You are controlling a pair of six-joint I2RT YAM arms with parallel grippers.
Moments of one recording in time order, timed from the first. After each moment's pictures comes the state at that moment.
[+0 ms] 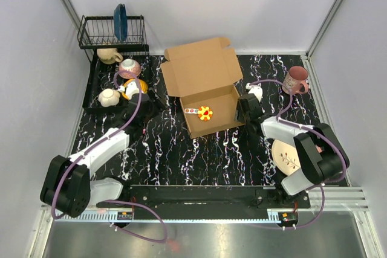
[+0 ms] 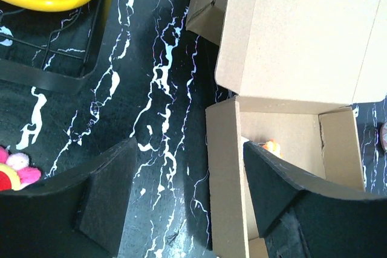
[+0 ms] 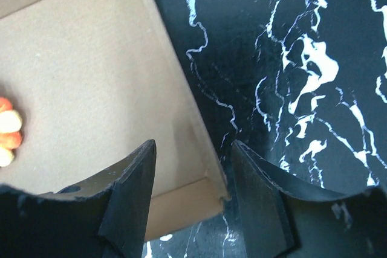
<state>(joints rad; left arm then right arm) -0.41 1.21 0.64 0.07 -0.28 -0.78 0.45 1.55 0.74 0.05 0.37 0.42</state>
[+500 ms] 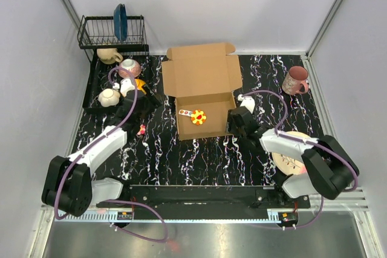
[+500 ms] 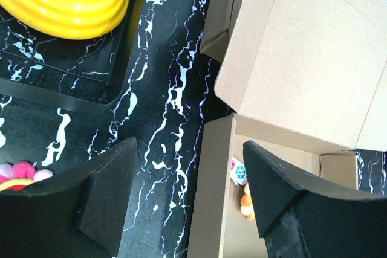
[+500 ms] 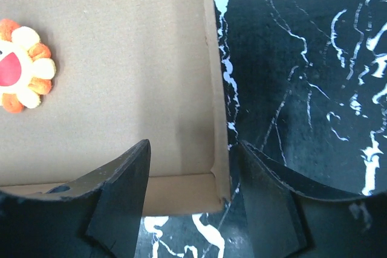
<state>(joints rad) -0.34 1.22 0.67 0.07 -0.27 -0.76 0.63 1.43 0.62 0.06 0.37 0.53</state>
